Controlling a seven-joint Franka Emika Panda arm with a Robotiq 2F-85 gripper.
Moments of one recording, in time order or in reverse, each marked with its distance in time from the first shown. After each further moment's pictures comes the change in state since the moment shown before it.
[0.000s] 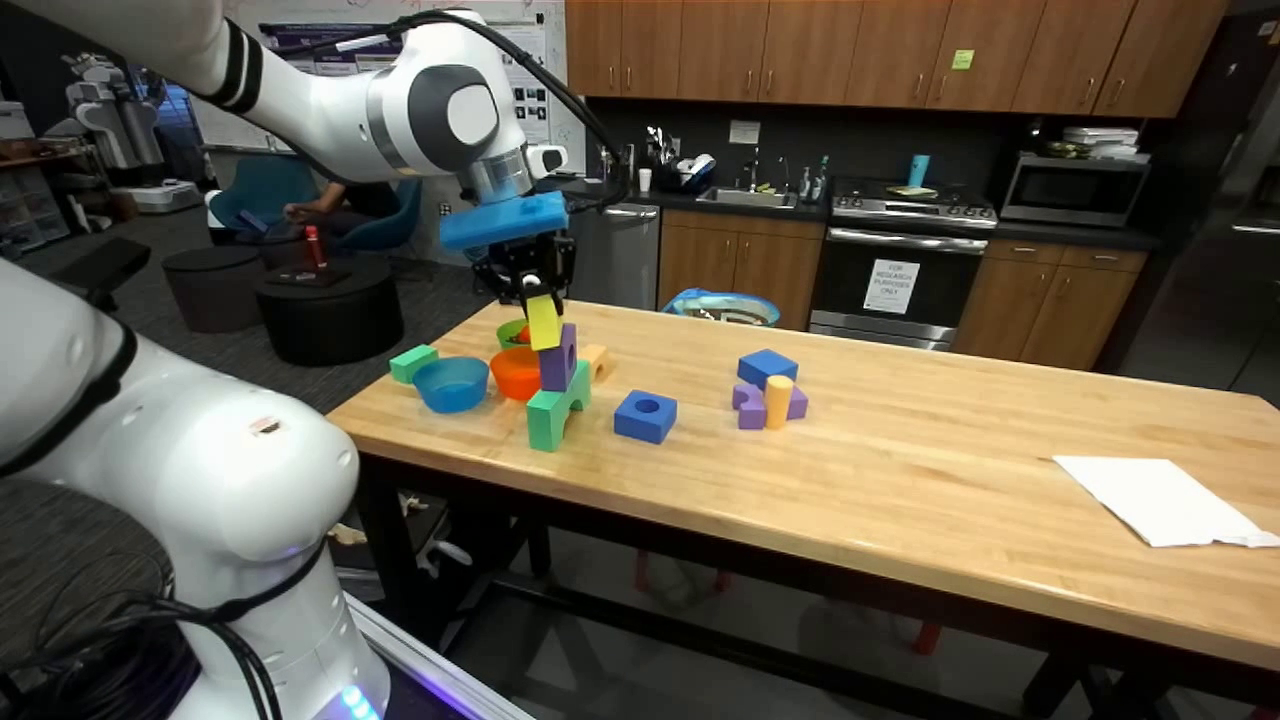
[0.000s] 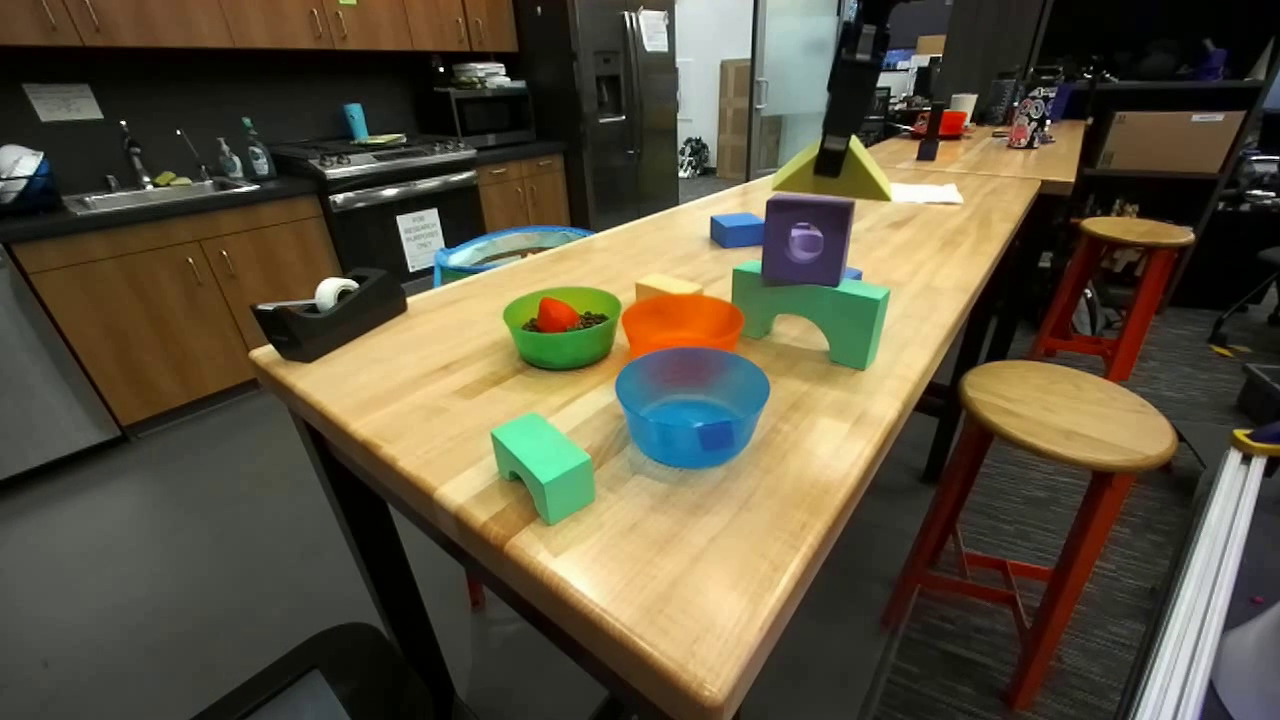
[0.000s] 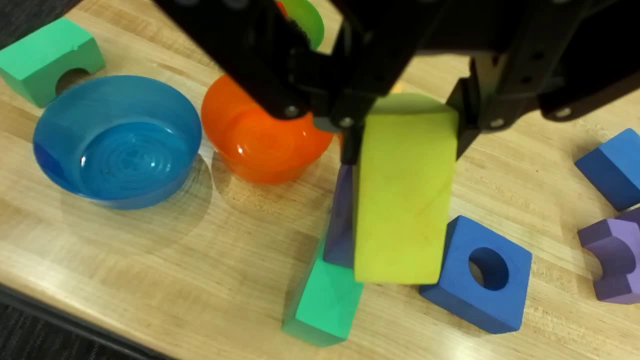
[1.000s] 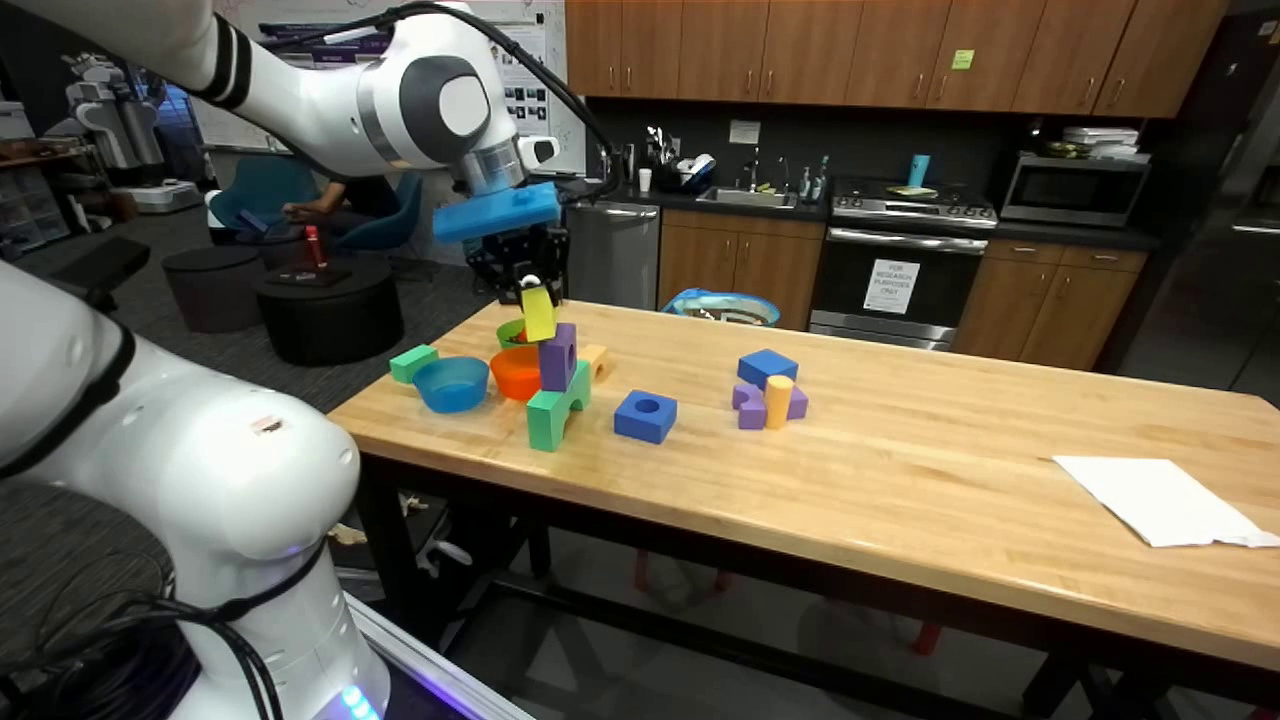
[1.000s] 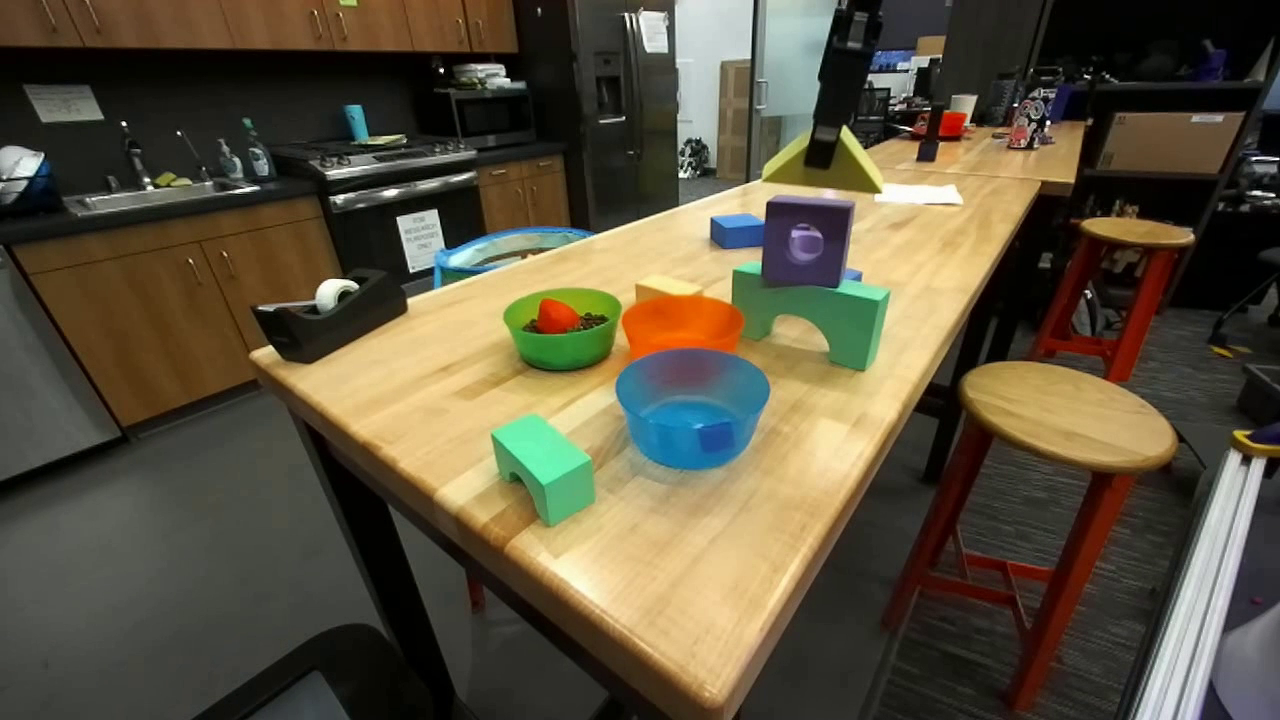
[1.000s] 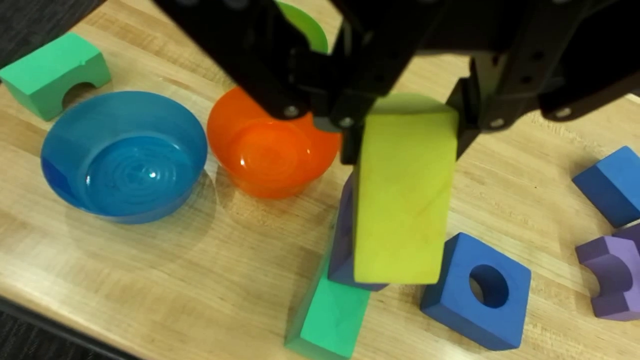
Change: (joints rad) arm 0.012 -0.008 0.015 0.011 0.000 -0.001 0.016
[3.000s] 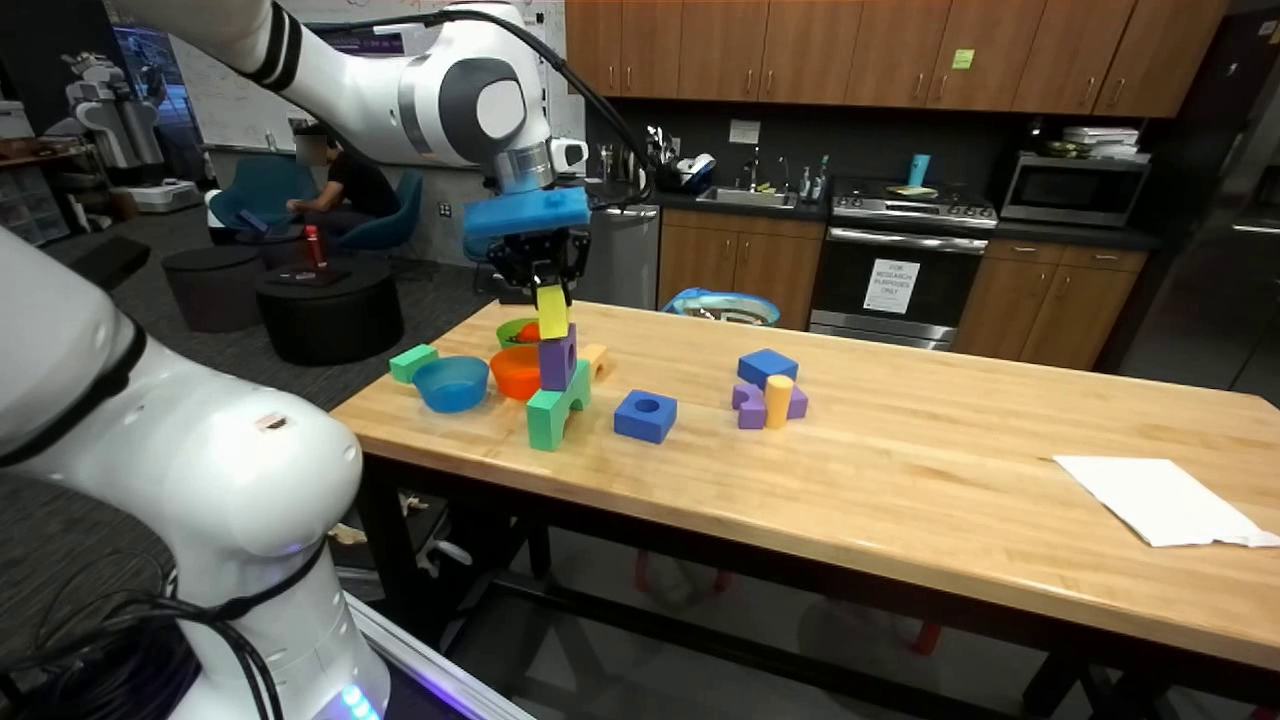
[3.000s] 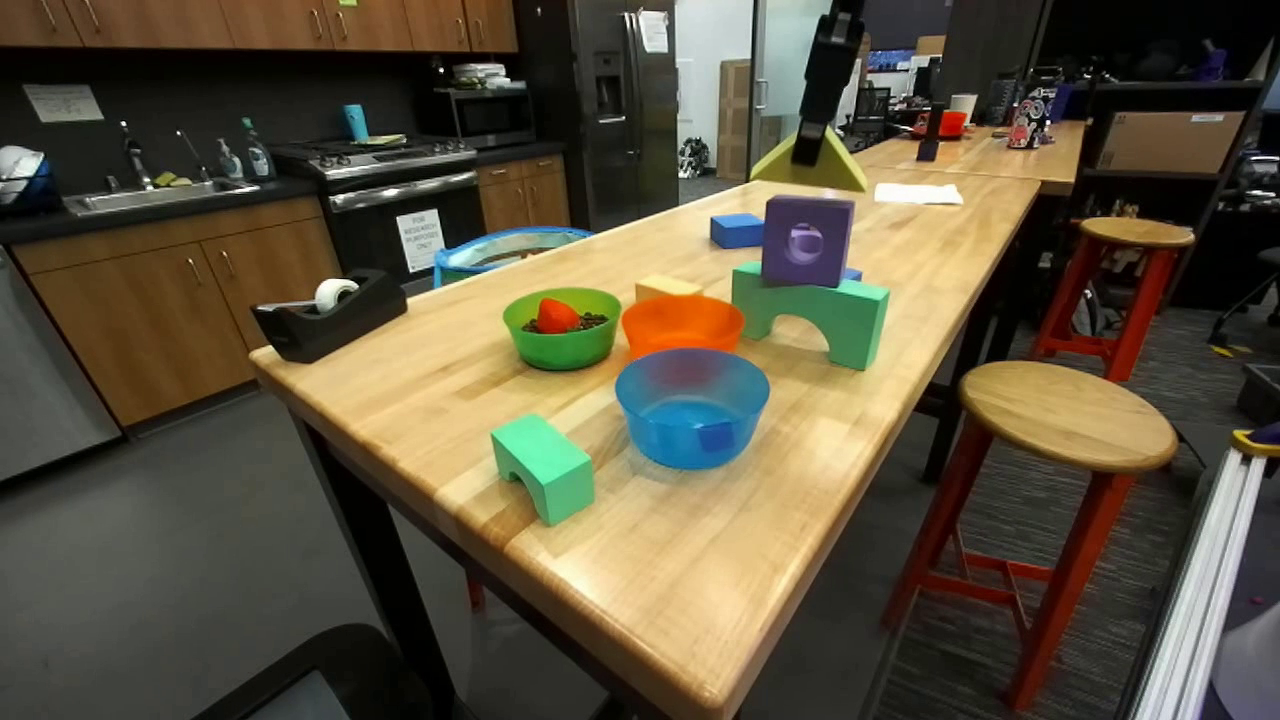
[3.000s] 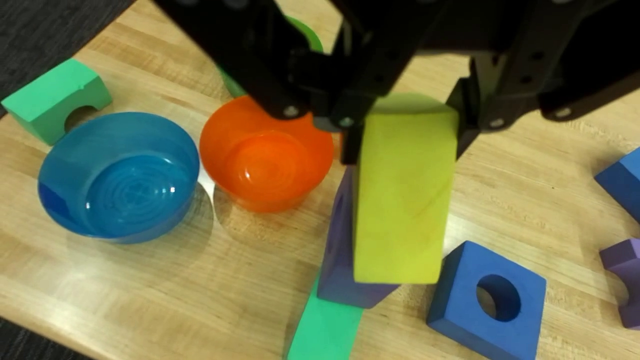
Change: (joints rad) arm 0.029 0.087 -0.090 0.071 0.060 -0.006 -0.080
